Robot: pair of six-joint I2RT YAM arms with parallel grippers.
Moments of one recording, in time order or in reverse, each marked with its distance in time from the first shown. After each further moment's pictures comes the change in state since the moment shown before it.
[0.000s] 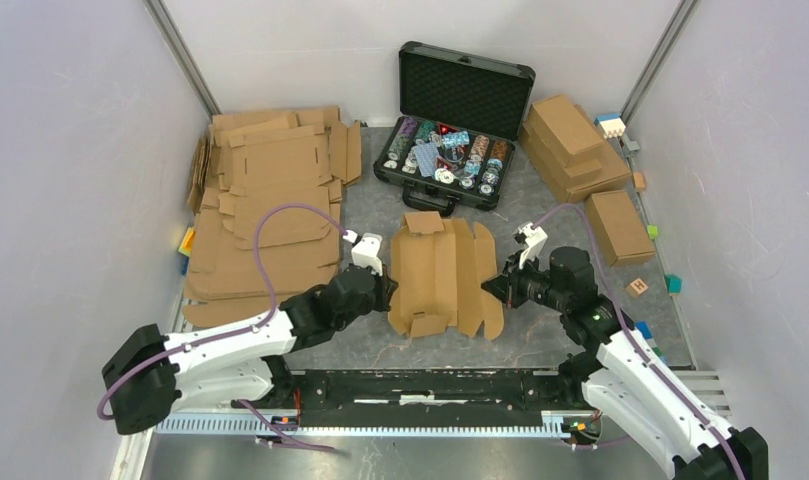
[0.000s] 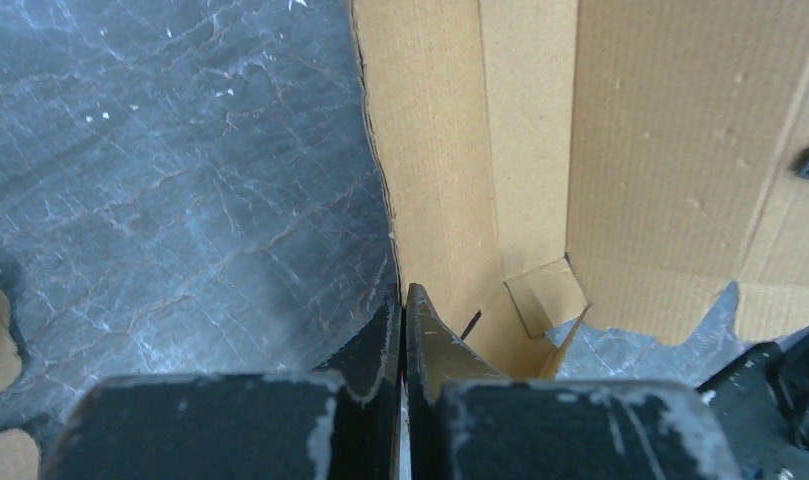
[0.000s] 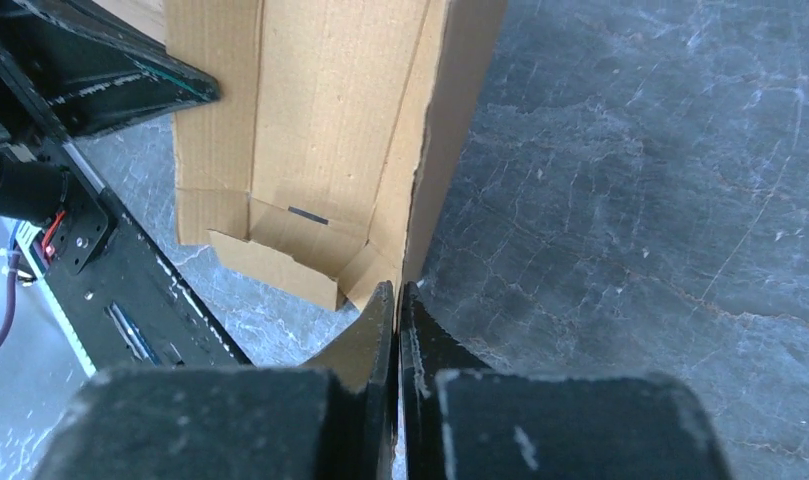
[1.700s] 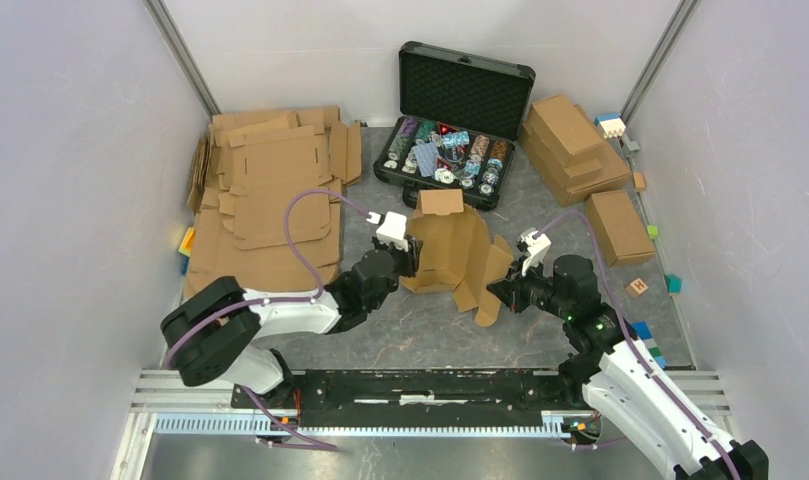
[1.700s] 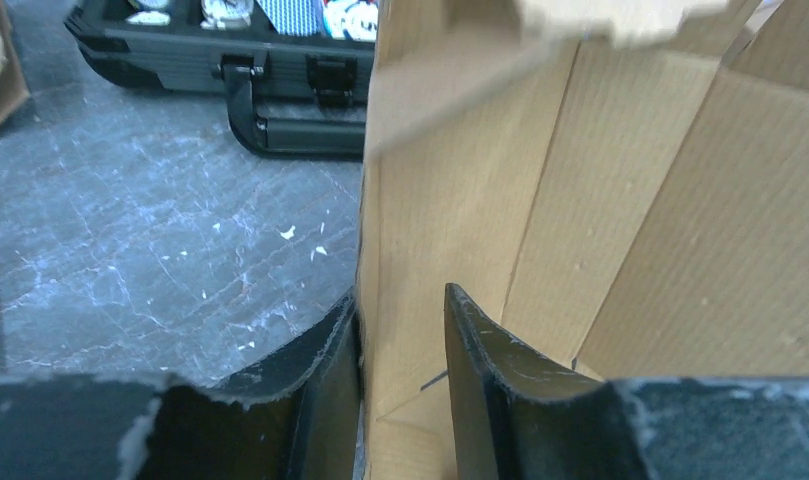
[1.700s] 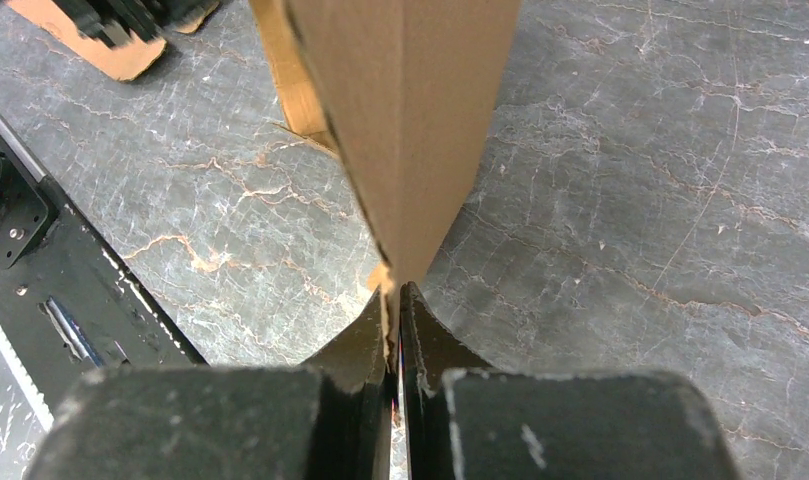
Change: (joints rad) left arm 0.023 0.462 0.069 0.712 -0.167 0.315; right arm 0.000 -0.084 -0.043 -0.019 0.057 -0.076
